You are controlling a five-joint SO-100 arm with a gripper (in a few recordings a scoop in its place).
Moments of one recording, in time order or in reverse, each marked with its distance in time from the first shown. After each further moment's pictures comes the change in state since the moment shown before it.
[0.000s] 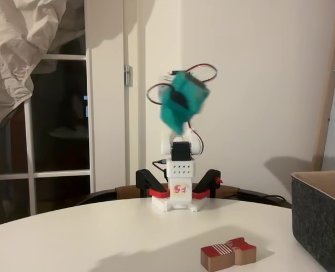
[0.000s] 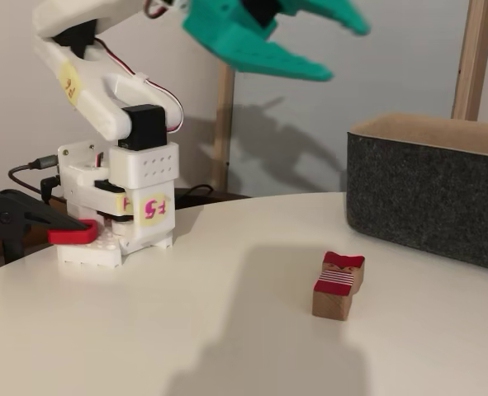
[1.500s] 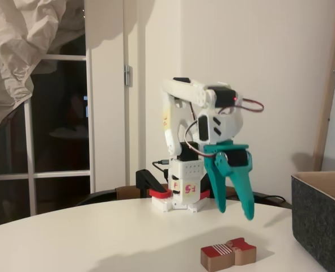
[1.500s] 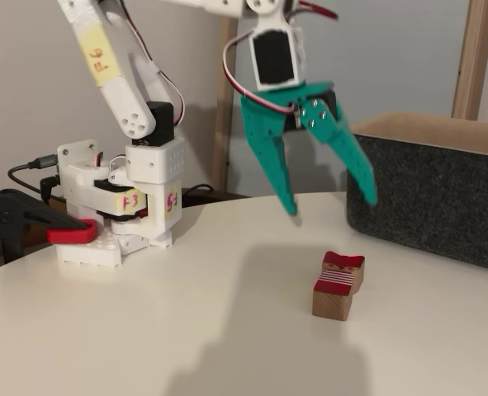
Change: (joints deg) arm -19.3 -36.8 -8.0 32.3 -33.1
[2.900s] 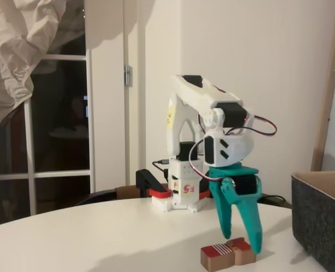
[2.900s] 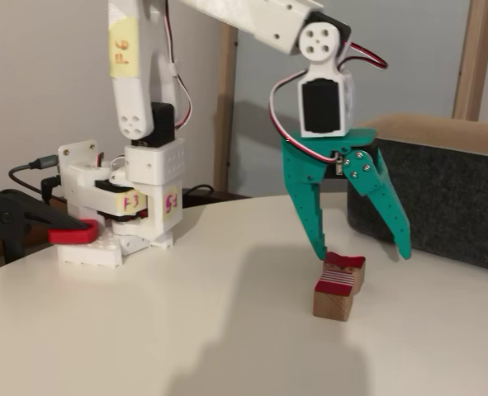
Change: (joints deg) arm 4.1 -18.9 -10.0 -9.6 2.8
